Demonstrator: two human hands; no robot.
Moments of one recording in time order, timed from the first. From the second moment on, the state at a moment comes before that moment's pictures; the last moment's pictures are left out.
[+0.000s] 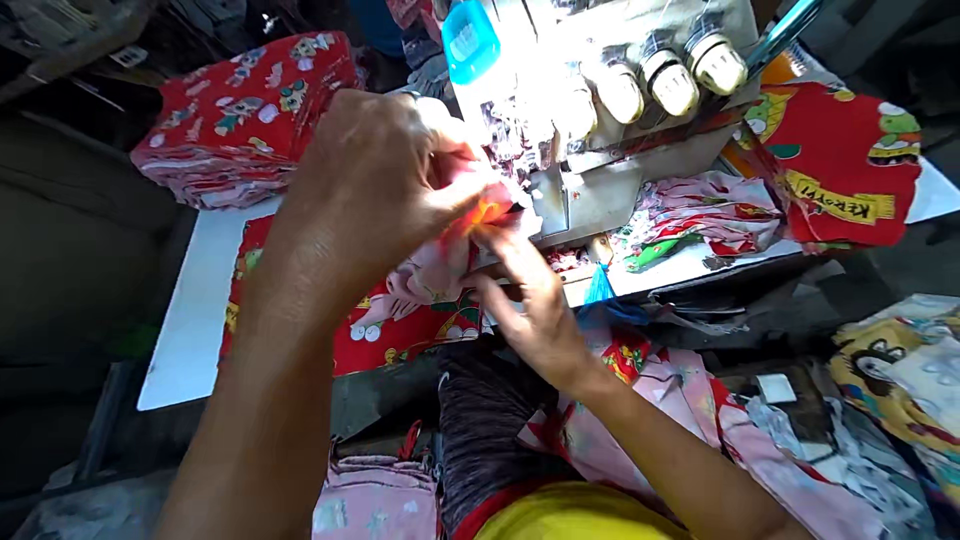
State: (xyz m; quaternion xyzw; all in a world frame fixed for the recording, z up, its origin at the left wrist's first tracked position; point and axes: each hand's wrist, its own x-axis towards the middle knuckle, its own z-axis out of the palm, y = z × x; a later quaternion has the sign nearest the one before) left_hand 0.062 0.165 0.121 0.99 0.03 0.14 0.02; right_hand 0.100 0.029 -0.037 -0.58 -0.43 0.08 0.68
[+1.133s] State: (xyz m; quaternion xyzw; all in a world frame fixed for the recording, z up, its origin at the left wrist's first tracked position) left_hand 0.083 0.167 0.039 0.96 0.21 0.19 0.00; right_hand 0.071 -0.011 -0.096 -0.59 -0.51 0.21 0.59
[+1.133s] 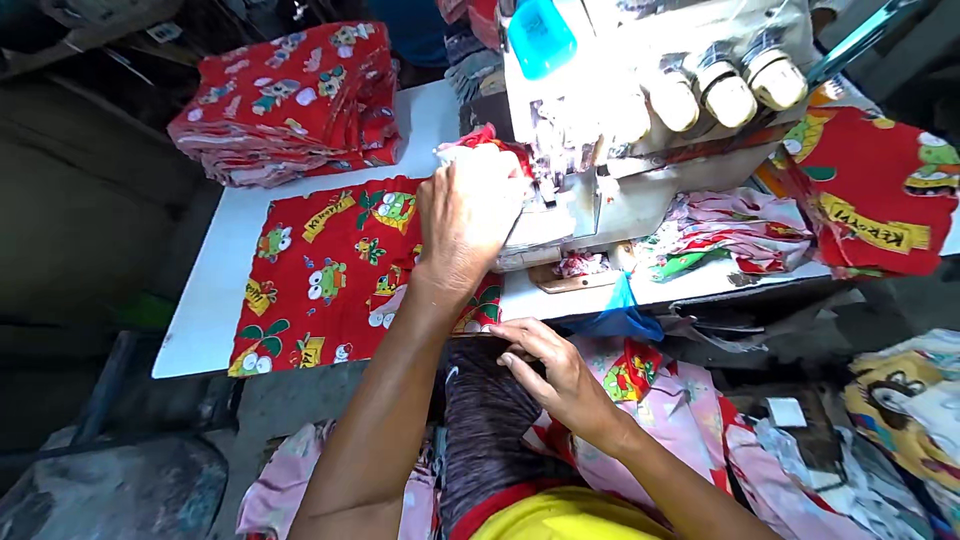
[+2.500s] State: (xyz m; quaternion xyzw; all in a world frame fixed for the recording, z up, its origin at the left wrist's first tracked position) left_hand -0.113 0.331 0.100 0.80 0.02 0.30 0.52; right_hand 0.076 -0.030 -0.026 -0.53 -0.48 0.12 0.69
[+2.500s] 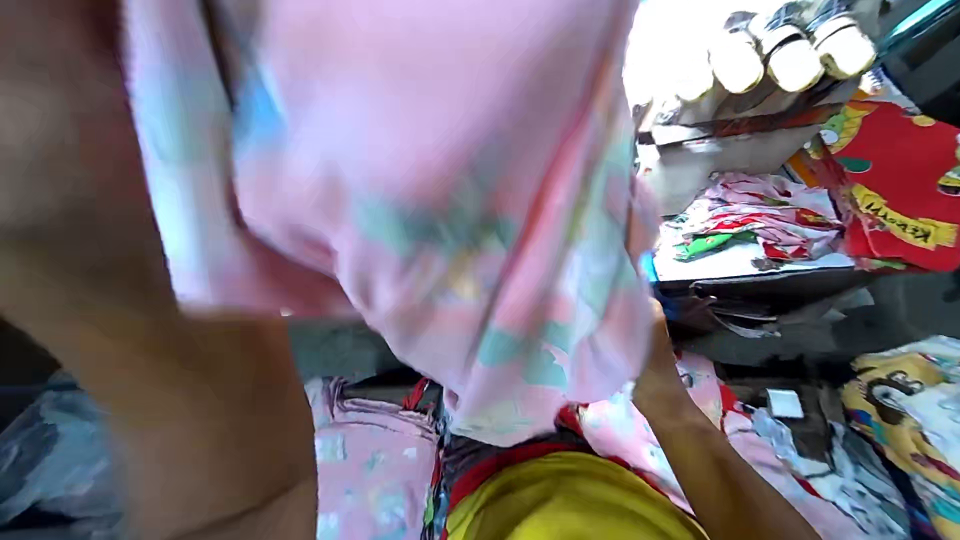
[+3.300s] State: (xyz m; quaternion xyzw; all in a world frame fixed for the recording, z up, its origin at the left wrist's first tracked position) left_hand -0.123 0.120 -0.156 0.64 0.55 0.38 0.40; right_hand 0.075 -0.006 -0.072 -0.53 -0.28 0.39 0.70
